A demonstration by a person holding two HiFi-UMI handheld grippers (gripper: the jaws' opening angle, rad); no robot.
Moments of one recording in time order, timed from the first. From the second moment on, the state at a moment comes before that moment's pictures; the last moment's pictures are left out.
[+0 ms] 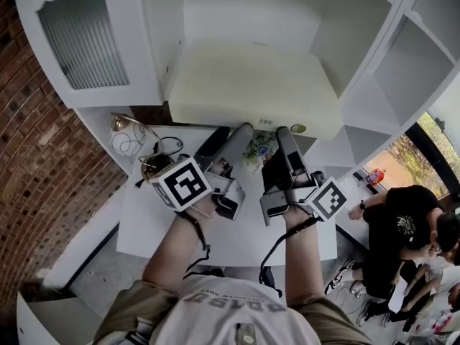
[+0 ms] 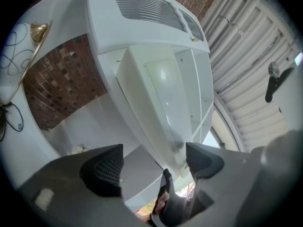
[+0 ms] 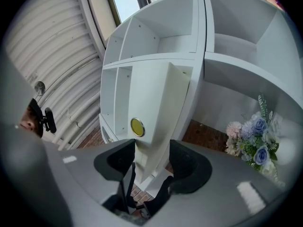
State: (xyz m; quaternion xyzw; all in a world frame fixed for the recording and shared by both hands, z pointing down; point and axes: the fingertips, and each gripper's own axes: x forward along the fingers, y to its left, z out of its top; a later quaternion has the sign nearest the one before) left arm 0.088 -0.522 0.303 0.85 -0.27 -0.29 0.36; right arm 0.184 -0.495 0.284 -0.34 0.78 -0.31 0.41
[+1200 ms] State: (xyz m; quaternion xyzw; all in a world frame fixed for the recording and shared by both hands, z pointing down) left arm 0.092 -0.576 0.313 0.84 -0.27 -0.28 0.37; right arm 0.192 -0.547 0.289 -0.37 0.77 -0.32 0.41
